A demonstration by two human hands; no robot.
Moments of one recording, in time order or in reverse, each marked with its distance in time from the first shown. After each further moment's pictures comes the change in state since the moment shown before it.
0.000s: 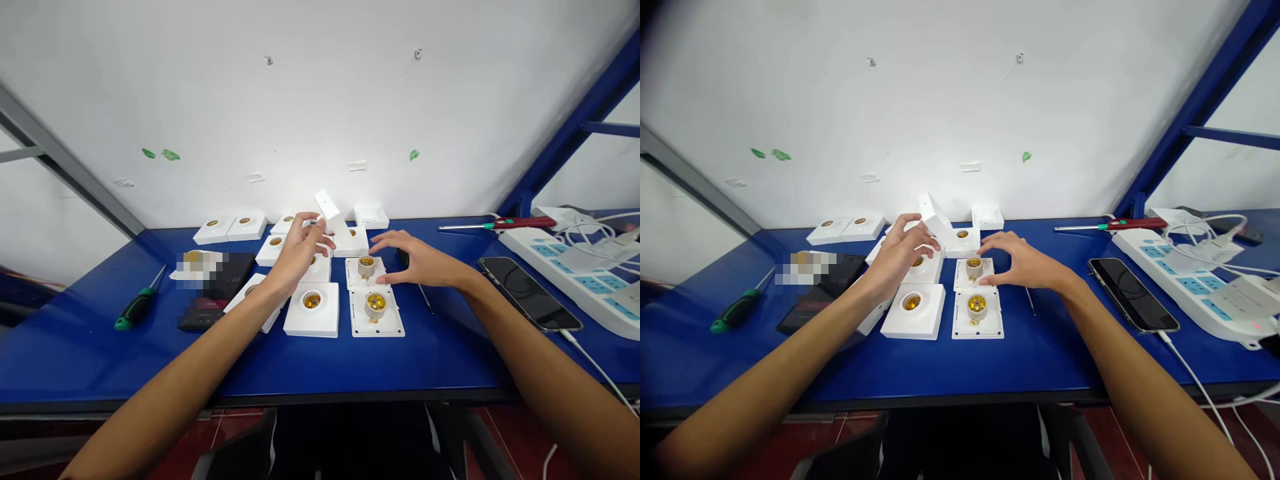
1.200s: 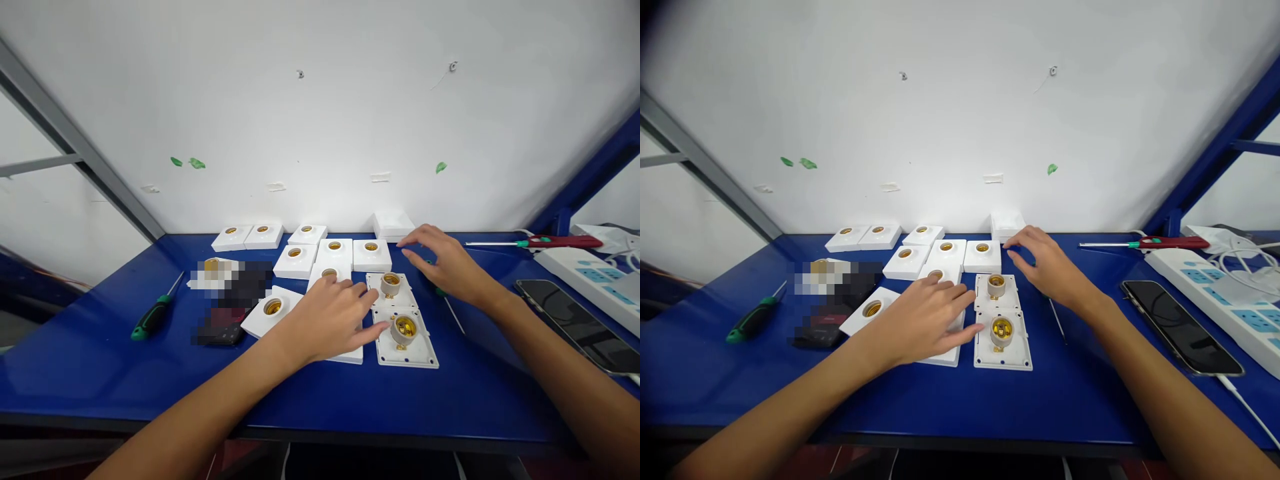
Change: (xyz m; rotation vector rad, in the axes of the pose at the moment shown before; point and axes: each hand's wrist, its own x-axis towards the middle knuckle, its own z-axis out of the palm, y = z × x) left_hand -0.051 0.006 -0.004 1.516 -0.539 0.698; right_hand 0.025 0.007 0.006 -0.305 0.351 -0.170
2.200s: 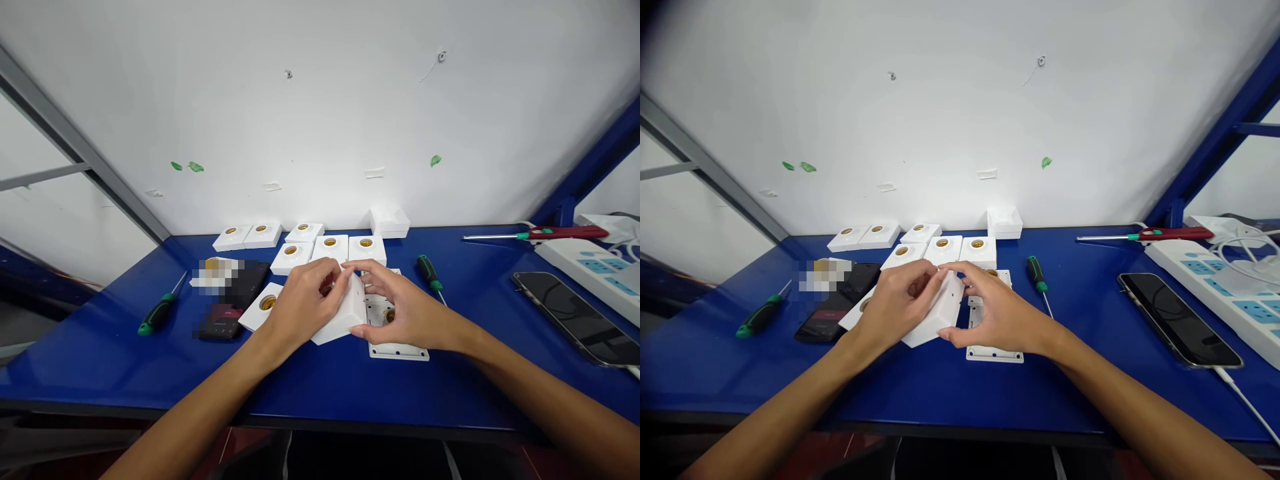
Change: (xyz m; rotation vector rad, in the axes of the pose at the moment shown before) left_hand -0.006 -0.008 -0.003 -0.560 0.431 -0.451; right_hand -0.024 -0.090 0.012 0.775 -0.386 0.155
